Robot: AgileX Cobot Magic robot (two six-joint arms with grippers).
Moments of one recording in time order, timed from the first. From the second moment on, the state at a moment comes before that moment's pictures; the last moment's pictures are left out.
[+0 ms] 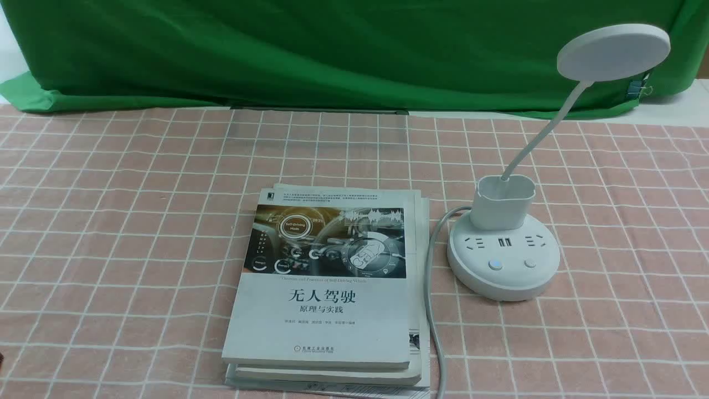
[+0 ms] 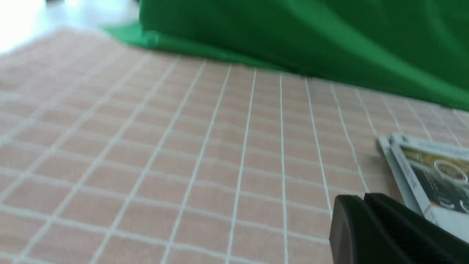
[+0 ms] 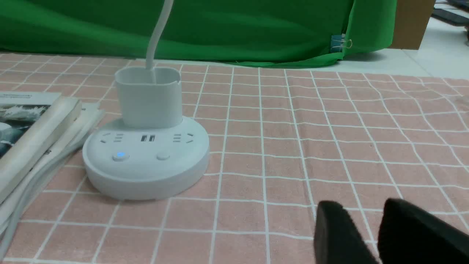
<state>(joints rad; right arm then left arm) 0.00 0.00 0.01 0.10 0.25 -0.15 0.05 0.00 0.01 0.05 0.25 -0.21</state>
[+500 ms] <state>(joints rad) 0.00 0.00 0.01 0.10 0.25 -0.15 0.05 0.00 0.01 0.03 0.26 -0.21</state>
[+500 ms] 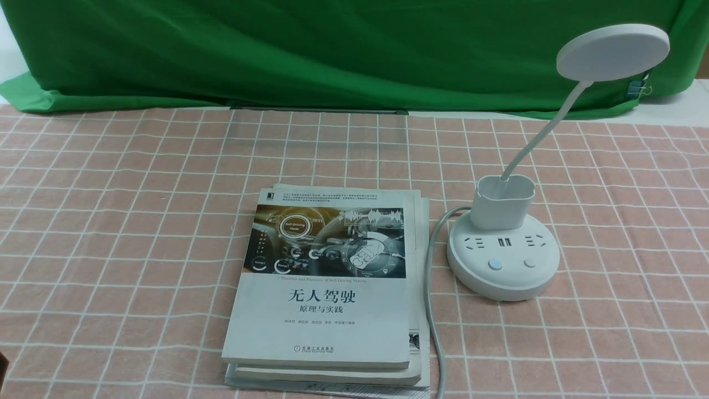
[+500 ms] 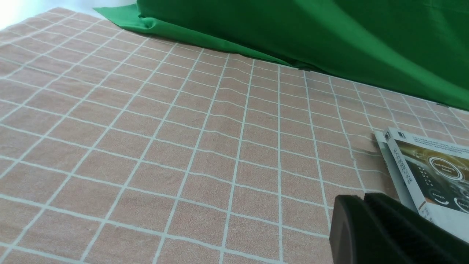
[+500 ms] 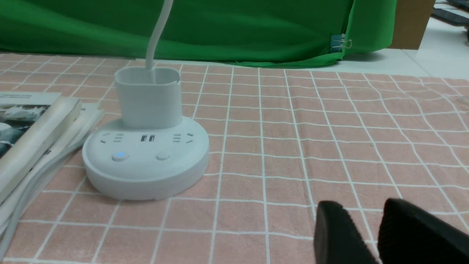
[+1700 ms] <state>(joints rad) 0.00 0.00 0.01 0.10 0.16 -0.01 0.05 0.00 0.01 0.03 0.26 -0.21</state>
